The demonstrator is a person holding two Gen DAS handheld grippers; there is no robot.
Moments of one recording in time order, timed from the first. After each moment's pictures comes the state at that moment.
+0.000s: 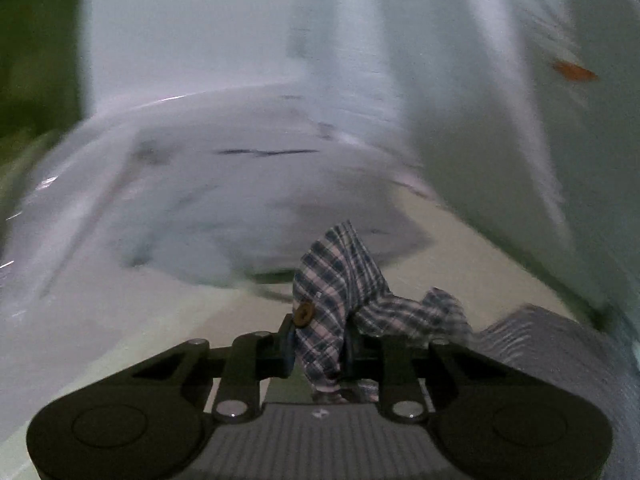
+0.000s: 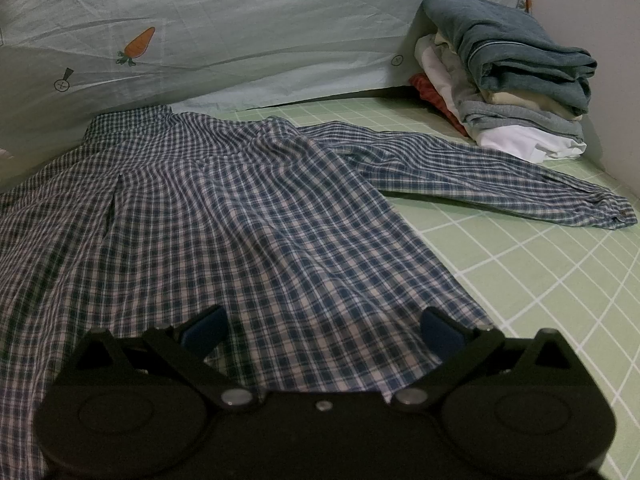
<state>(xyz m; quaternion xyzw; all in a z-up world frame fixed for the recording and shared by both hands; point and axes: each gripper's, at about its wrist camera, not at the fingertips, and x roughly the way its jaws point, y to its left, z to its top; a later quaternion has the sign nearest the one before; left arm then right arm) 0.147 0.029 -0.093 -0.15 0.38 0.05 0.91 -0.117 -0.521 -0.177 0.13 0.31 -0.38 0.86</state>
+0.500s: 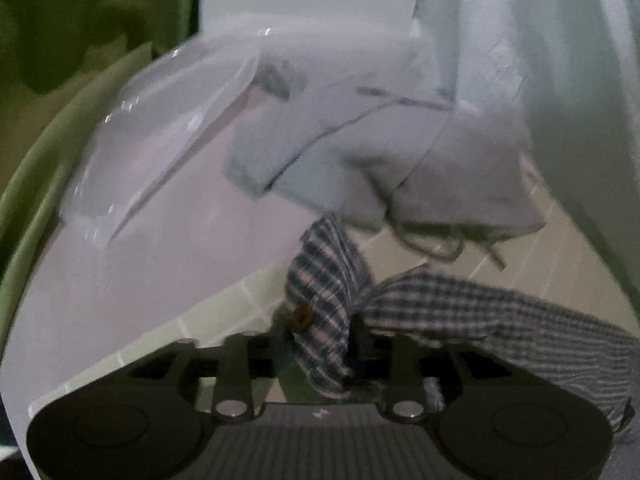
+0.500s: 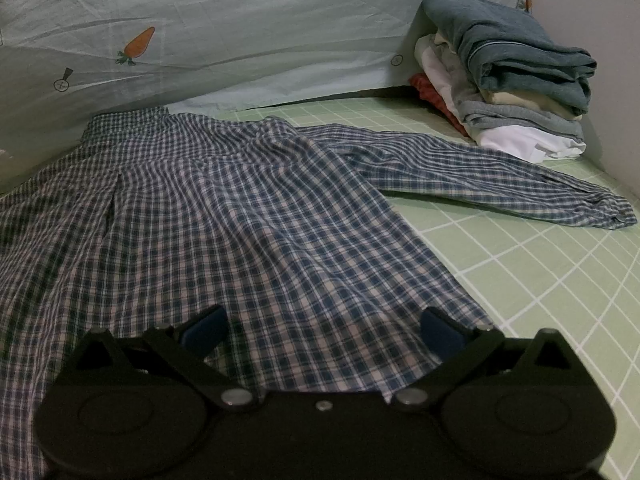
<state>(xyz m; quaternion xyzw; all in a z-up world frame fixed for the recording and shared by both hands) 0.139 0.076 -0.136 -0.18 0.45 0.14 0.86 -0.117 -0.523 -0.177 0.13 0.31 -0.38 0.86</state>
